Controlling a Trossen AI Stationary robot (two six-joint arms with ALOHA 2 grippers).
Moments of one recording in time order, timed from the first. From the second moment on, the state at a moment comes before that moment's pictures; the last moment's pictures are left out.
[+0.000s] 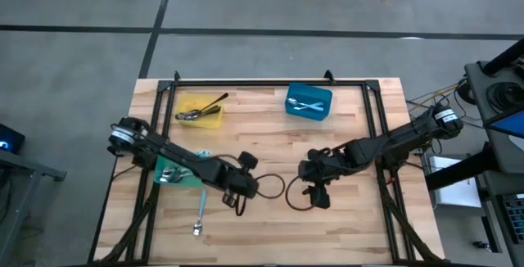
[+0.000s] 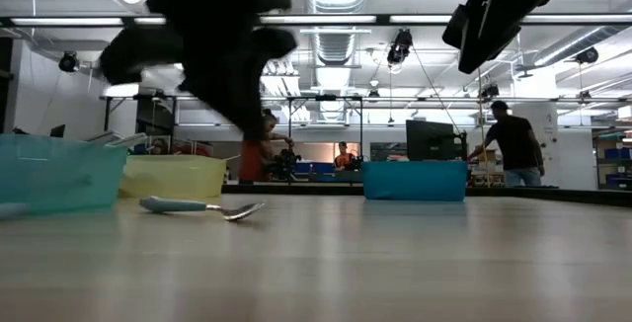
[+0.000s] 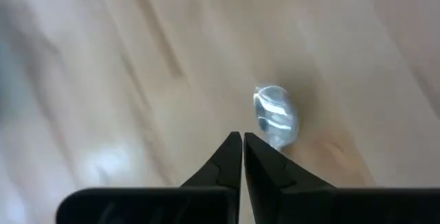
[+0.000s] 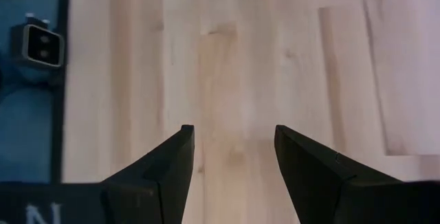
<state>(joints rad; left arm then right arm) -0.34 1.79 1.18 -0.60 -0.32 0.22 0.32 1.44 1.09 -0.63 -0.07 0.43</state>
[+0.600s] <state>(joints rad) -0.27 1.50 1.14 -0.60 -0.19 0.25 0.33 1.45 1.08 -0.48 0.25 0.39</state>
